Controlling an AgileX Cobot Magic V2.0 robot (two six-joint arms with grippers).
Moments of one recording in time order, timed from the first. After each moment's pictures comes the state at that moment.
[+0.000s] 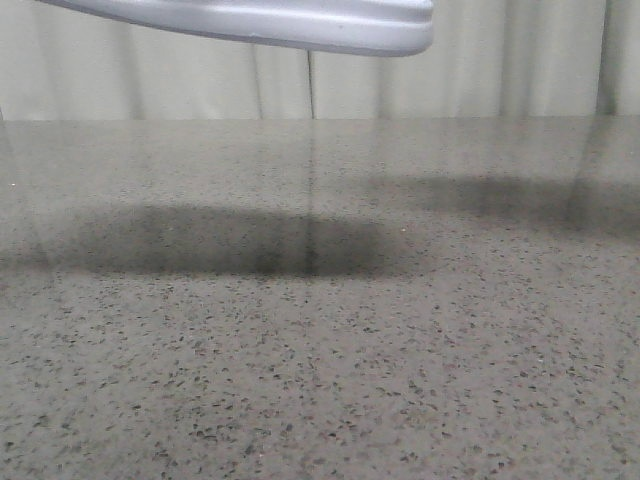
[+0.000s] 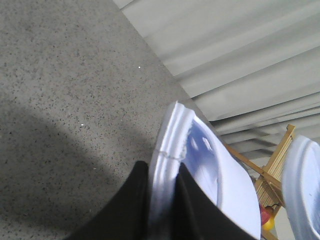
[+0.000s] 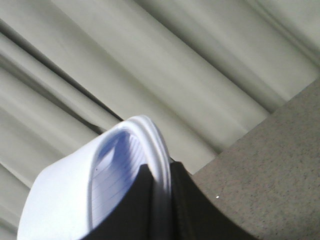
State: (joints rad) left arm -0.26 0.82 -0.64 -1.14 0.43 0.06; right arm 0.14 0.51 -0.52 0.64 -0.04 0.17
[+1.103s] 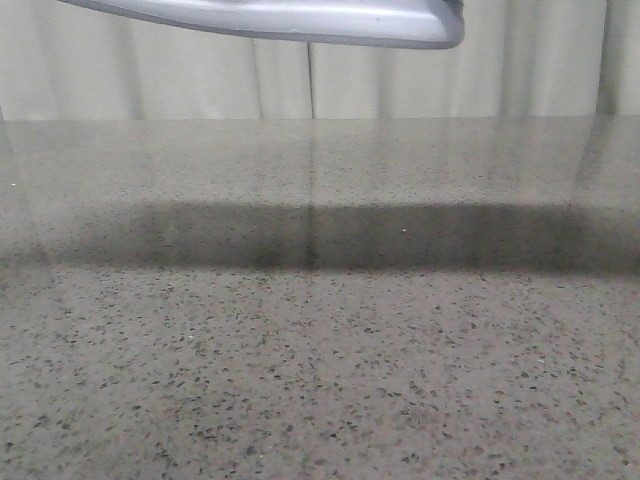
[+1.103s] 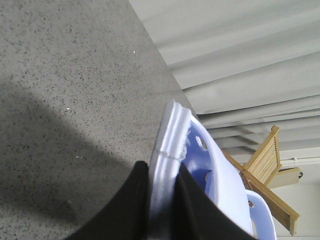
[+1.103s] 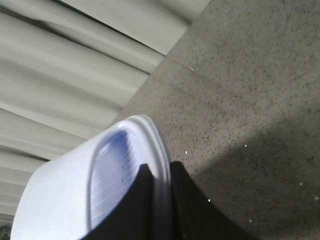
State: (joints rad) left arm -0.26 0.89 -0.64 -1.33 0.47 0.16; right arm 0.18 0.64 -0.52 0.80 0.27 0.17
